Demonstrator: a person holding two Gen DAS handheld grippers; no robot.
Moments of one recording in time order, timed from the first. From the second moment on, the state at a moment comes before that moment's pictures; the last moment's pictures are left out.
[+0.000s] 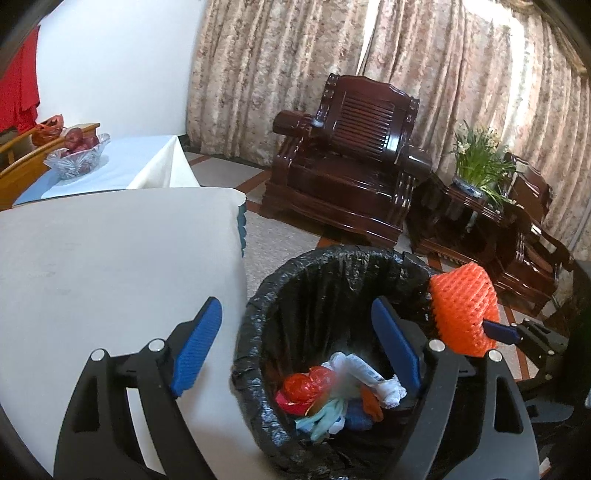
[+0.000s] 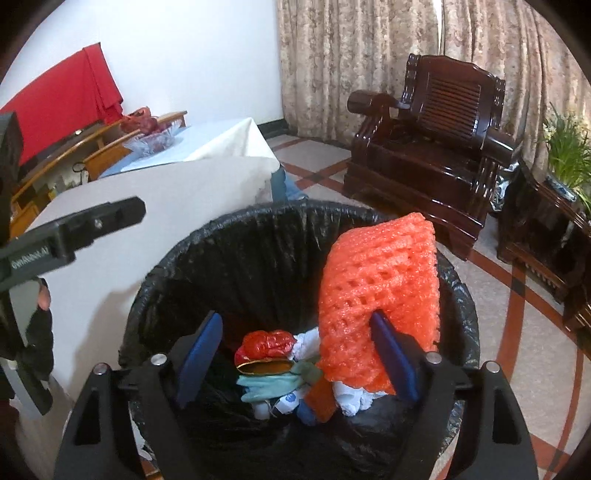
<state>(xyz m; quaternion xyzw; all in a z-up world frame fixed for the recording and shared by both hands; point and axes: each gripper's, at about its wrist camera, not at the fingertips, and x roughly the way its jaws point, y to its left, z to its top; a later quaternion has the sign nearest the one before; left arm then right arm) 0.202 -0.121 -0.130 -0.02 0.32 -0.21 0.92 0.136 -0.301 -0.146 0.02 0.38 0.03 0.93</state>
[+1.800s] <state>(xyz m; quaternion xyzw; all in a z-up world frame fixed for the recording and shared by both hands) 0.078 -0.057 0.010 0.02 0.19 -0.14 0.97 0.053 -0.256 0.016 0.03 0.19 0.03 0.98</state>
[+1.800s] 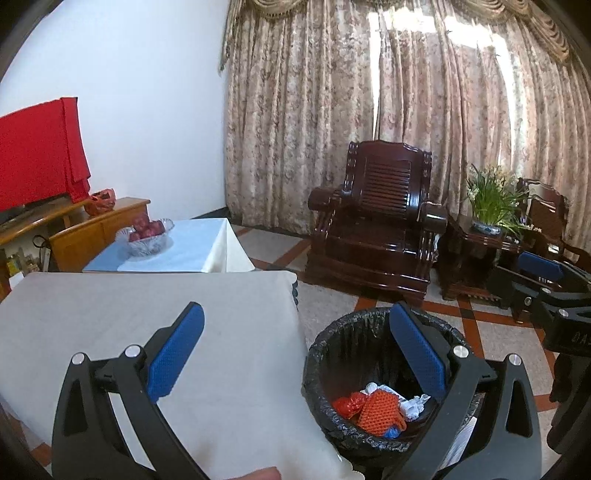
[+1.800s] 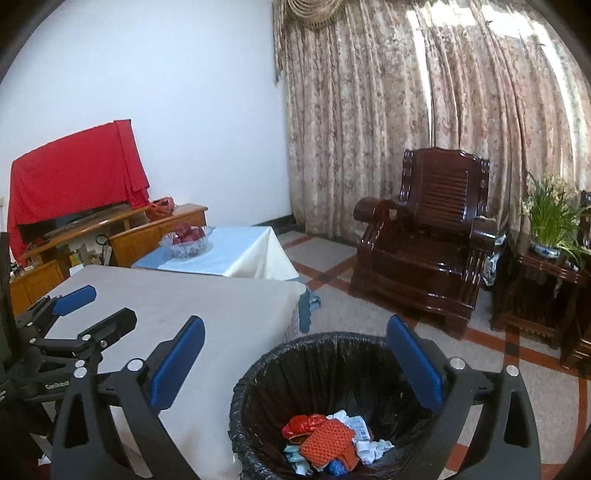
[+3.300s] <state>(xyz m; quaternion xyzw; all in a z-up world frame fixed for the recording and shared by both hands) 0.040 -0.047 0.033 0.01 0.14 -0.12 0.98 0.023 -0.243 0.033 0.03 0.15 0.05 0.99</state>
